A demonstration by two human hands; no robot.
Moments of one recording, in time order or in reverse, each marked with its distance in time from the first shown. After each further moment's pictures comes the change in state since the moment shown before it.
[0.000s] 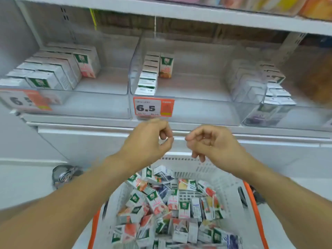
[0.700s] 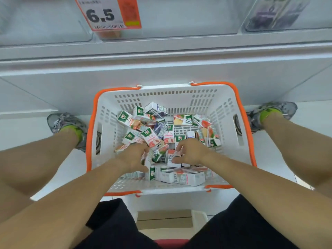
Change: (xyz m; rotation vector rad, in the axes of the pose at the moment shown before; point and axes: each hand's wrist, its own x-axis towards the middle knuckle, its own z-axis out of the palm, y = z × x) left_hand -0.168 -0.092 0.150 0.152 -0.934 -0.496; right_hand -0.080 0.233 0.075 -0.517 -0.526 0.508
